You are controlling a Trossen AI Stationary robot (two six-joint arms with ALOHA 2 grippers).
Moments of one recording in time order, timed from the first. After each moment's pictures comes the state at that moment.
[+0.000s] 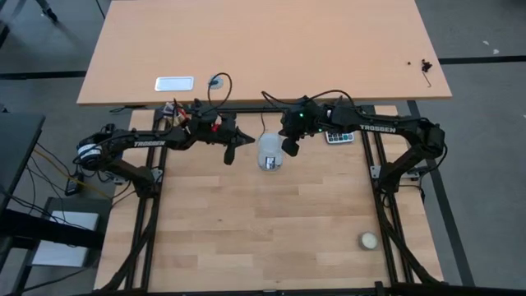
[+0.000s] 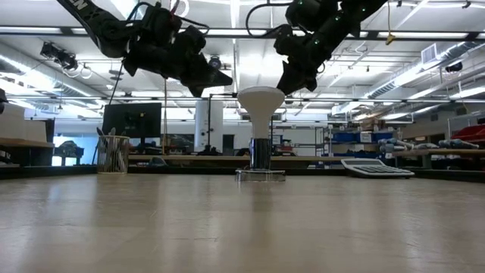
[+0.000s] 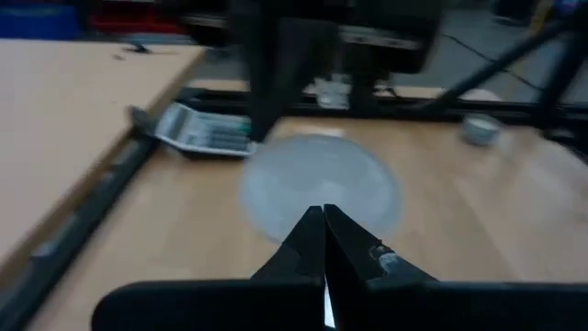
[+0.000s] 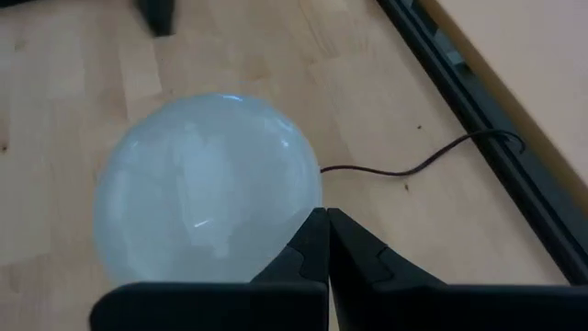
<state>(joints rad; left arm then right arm) 0.49 1.39 0.72 0.40 0.47 0.10 -0.39 1.53 1.20 -0.44 -0.05 0.00</state>
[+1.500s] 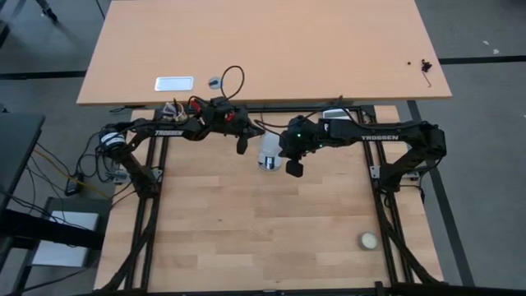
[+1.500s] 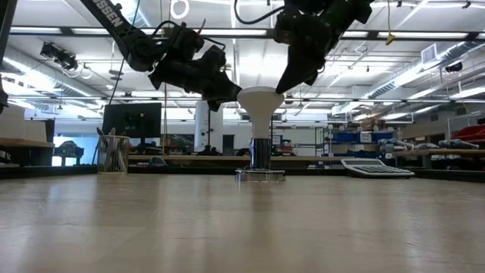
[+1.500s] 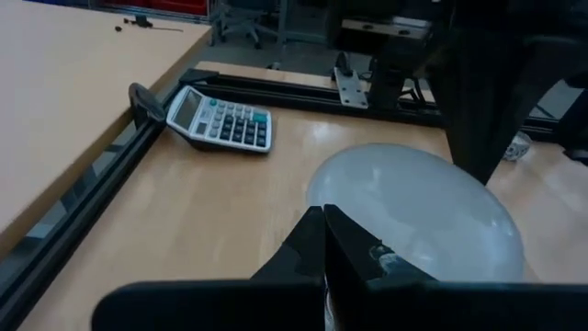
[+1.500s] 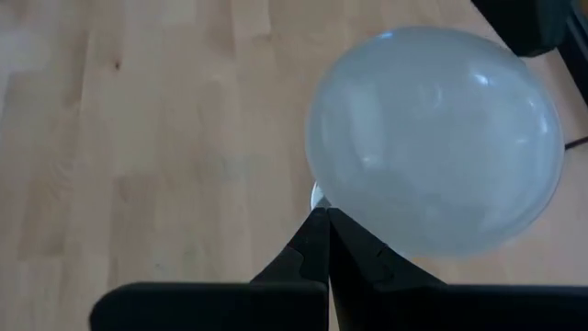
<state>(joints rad) 0.54 1.63 0.90 0.43 0.53 0.05 -0.21 1.52 1.20 -0.54 -0.09 -0.02</state>
